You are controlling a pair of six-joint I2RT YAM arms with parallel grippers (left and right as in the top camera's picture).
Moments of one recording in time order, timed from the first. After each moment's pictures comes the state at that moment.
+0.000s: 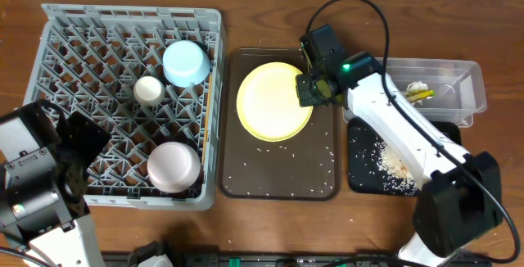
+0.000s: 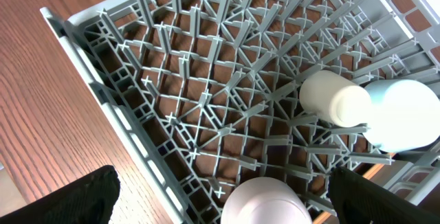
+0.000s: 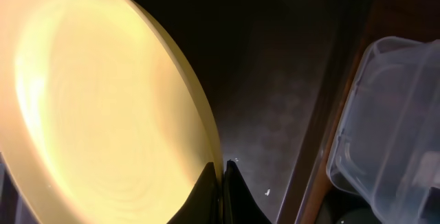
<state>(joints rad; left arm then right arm) 0.46 0.98 1.25 -1.19 -0.14 -0.46 0.49 1.81 1.48 -0.85 0.00 0.32</state>
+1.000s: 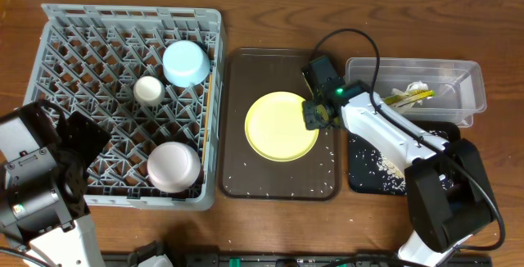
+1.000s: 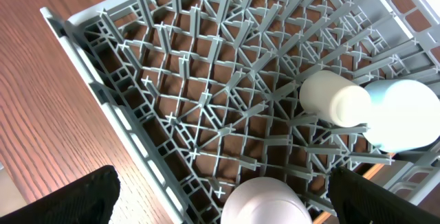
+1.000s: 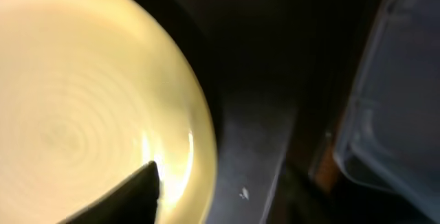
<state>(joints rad) 0.46 0.98 1.25 -1.19 -0.14 -0.46 0.49 1.84 1.22 -0.68 0.08 0.33</state>
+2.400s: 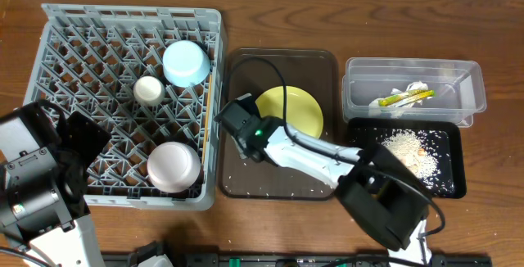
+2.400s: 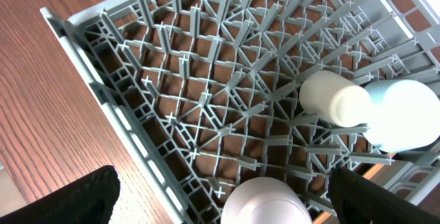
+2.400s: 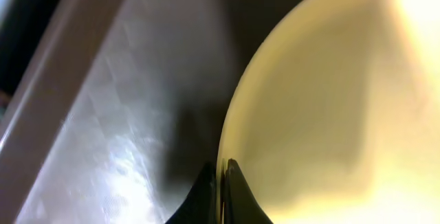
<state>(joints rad) 0.46 0.98 1.25 -1.19 -0.14 -0.46 0.90 2.03 1.35 -0.53 0.23 0.45</state>
